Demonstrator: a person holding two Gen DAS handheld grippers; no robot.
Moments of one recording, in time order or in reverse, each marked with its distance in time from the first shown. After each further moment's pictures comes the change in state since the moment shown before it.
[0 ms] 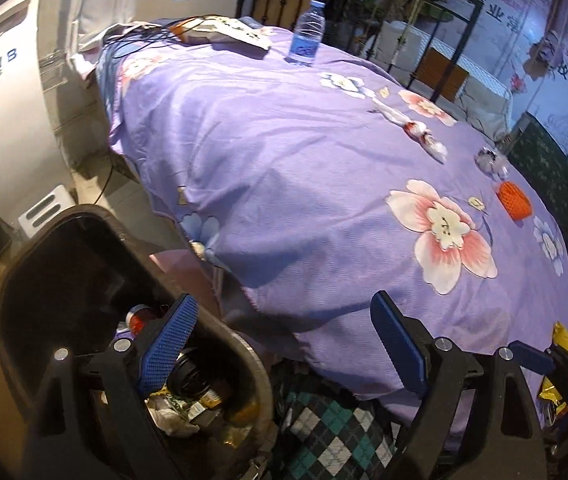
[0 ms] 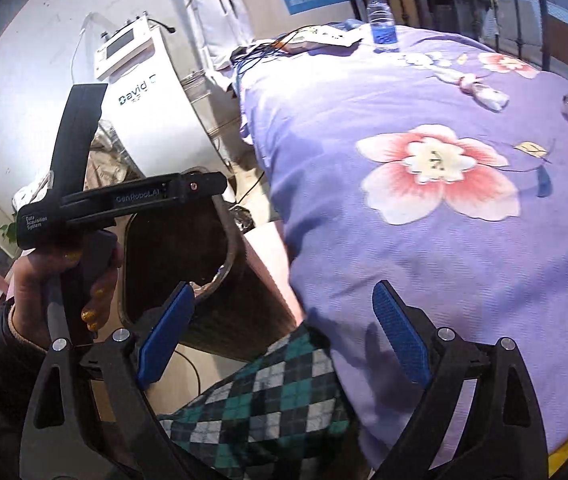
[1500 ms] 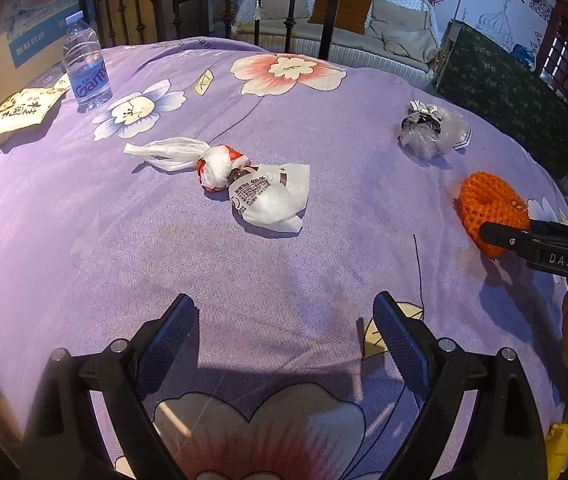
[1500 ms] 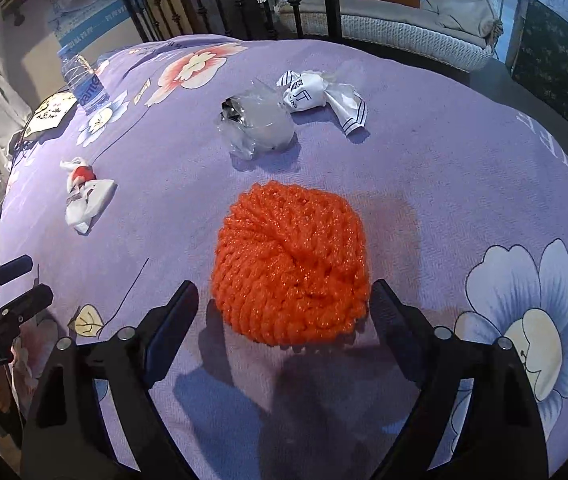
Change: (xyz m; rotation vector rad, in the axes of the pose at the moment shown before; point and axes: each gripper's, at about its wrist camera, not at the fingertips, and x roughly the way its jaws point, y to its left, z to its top) left arm 0.169 -0.213 0.137 0.357 0.112 -0.100; right arm -0.004 -0.365 0.136 0.356 0.057 -0.459
